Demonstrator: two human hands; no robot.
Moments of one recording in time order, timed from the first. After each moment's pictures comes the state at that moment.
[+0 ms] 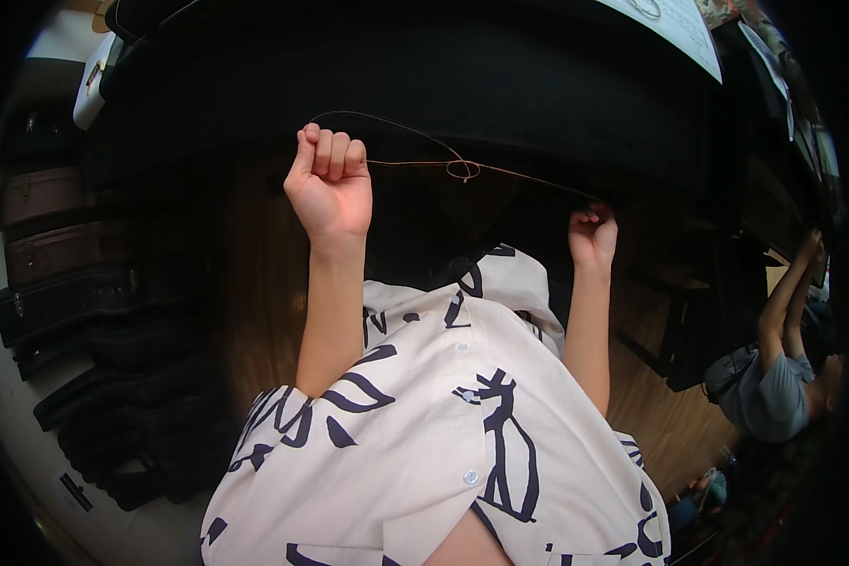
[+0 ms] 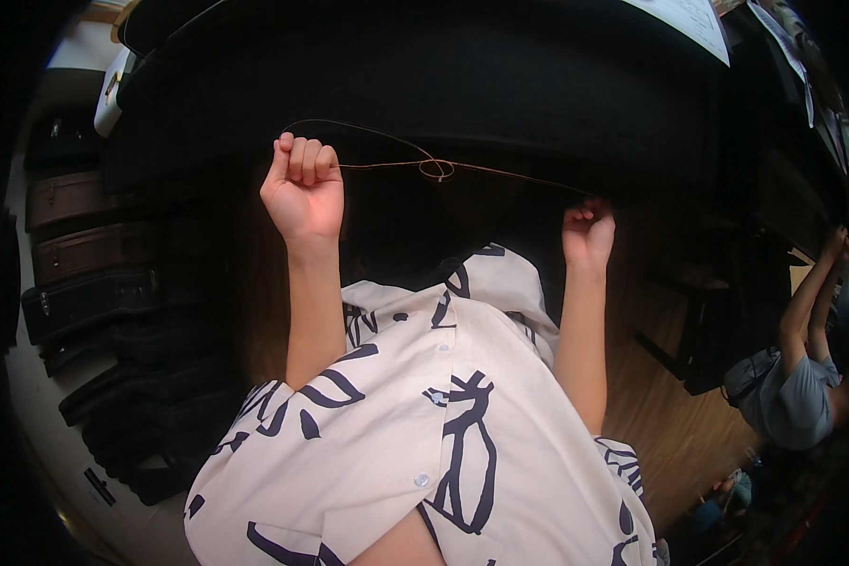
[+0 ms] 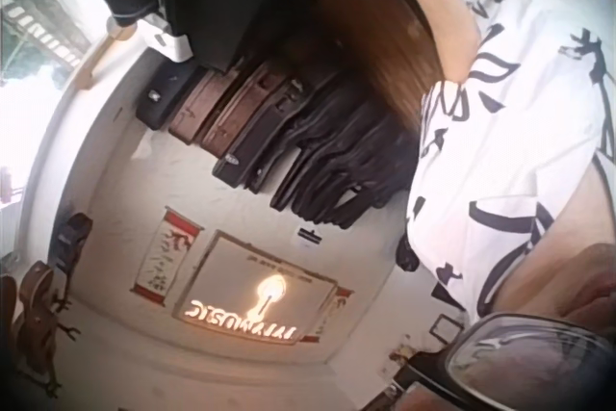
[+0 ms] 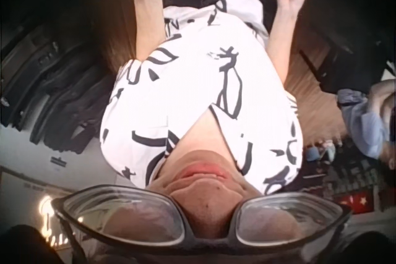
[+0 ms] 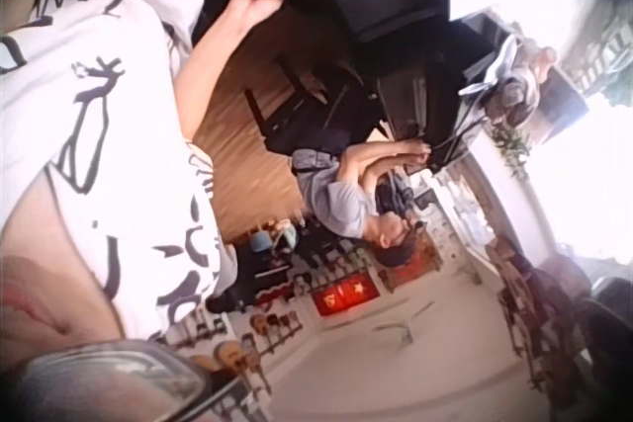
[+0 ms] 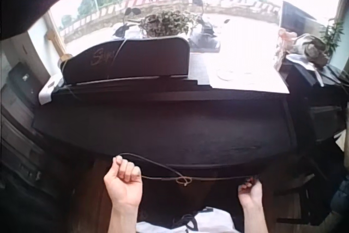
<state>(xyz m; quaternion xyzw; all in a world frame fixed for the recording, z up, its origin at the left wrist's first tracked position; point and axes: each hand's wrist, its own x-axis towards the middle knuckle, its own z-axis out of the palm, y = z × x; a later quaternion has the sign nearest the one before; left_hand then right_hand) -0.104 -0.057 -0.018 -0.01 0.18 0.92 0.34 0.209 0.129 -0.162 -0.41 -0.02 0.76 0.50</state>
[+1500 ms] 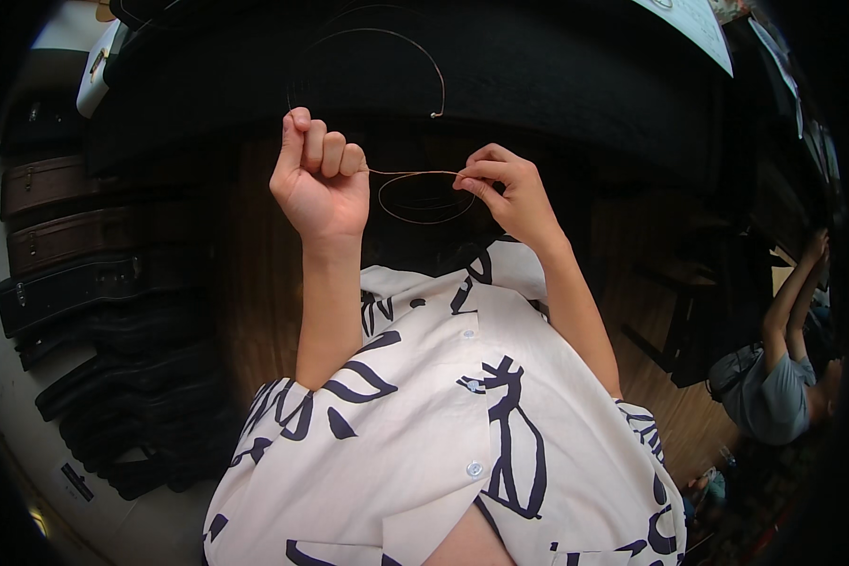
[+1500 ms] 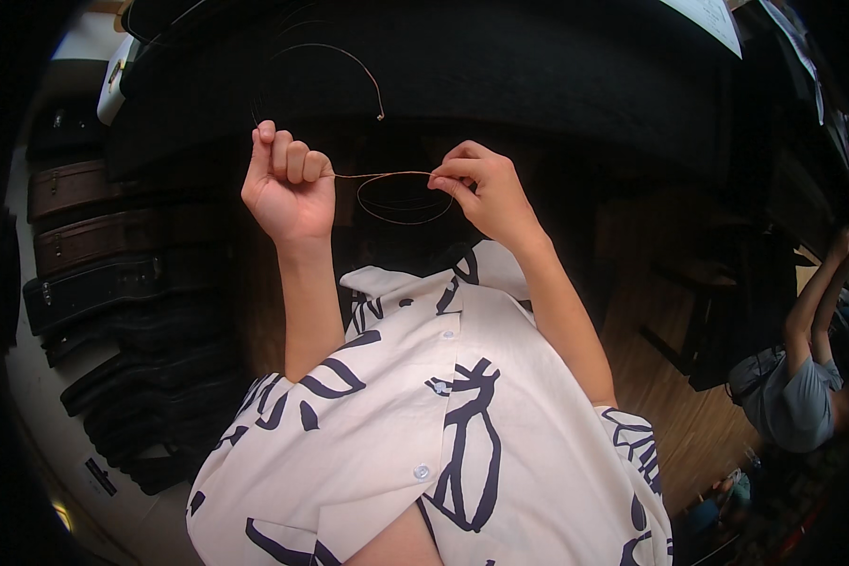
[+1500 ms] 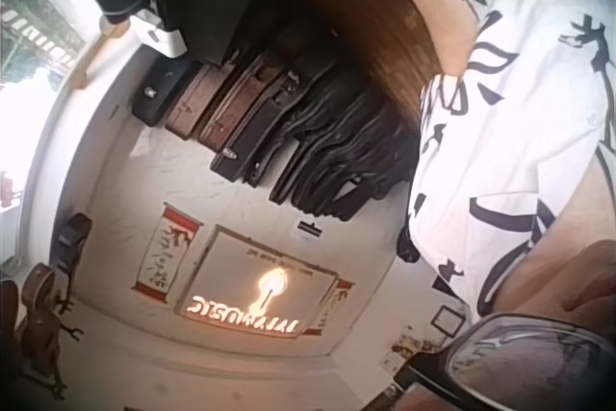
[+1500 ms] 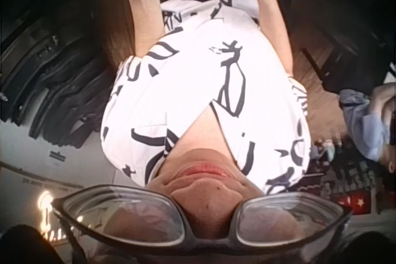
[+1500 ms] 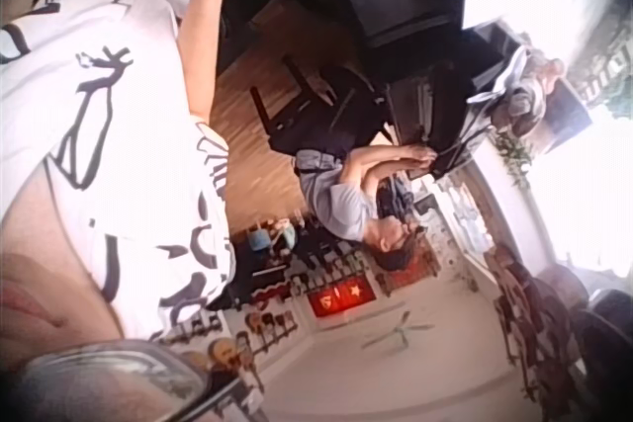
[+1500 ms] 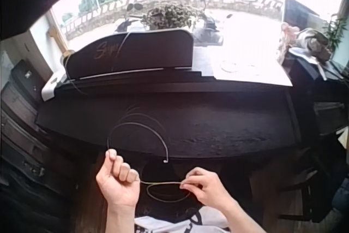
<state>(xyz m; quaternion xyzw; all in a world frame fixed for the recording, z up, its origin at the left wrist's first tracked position) -0.100 -0.085 0.024 0.07 0.23 0.91 0.33 0.075 0.047 -0.046 -0.21 -0.79 0.54 0.20</state>
